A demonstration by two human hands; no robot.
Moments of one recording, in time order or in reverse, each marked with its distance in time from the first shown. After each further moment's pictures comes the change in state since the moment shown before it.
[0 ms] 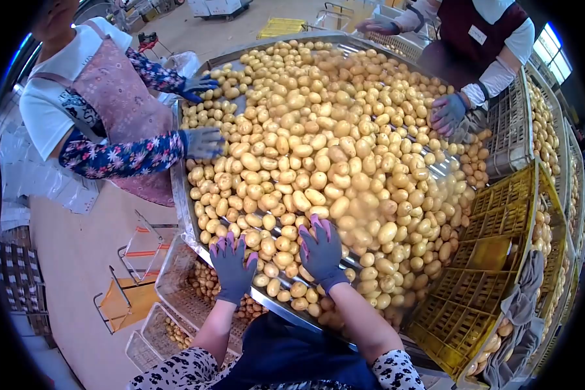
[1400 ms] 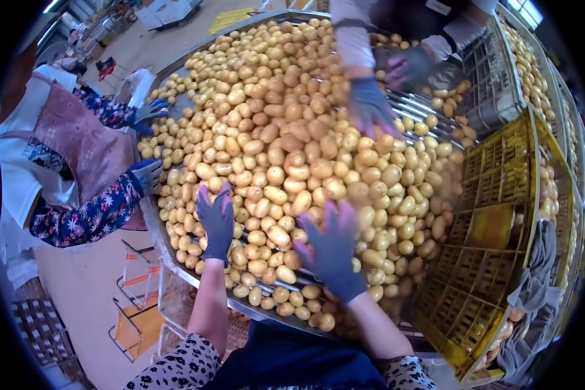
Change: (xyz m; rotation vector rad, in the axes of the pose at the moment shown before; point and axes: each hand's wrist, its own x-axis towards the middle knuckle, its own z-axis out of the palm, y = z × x) left_hand 0.131 0.017 0.076 -0.185 0.139 -0.008; right_hand 0.008 0.030 -0.074 -0.145 -0.101 0.175
